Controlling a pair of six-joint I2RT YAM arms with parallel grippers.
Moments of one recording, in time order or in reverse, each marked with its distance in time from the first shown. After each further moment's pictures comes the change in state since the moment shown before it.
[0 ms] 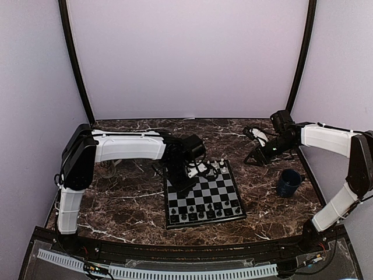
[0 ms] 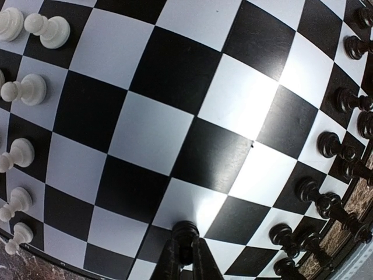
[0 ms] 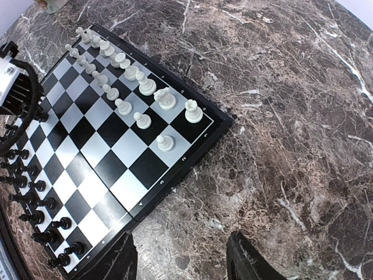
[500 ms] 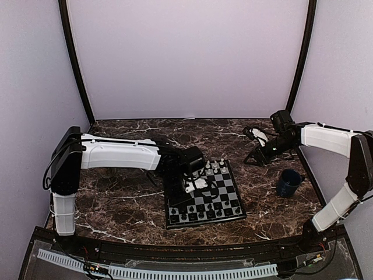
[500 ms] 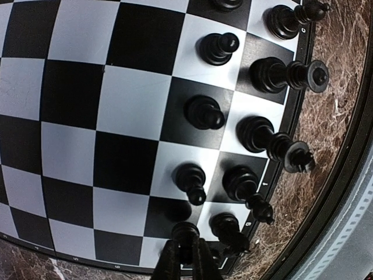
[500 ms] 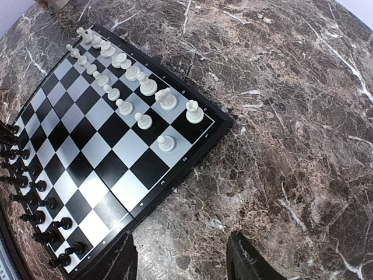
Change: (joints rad) left arm -0.085 -0.116 -0.144 -0.023 0.064 0.084; right arm 0.000 0.000 0.000 0.000 -0.004 0.000
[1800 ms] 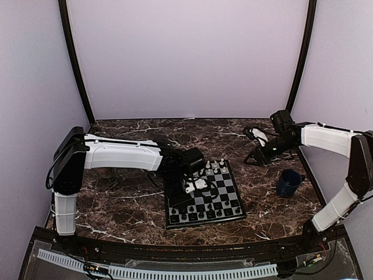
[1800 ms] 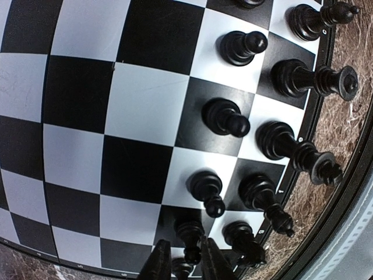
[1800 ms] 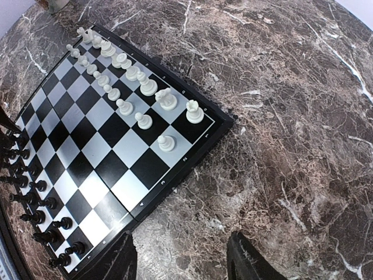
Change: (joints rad) left arm -0.005 0.022 -0.003 0.011 -0.013 0.000; right arm 0.000 -0.001 0.000 0.000 0.000 -0.001
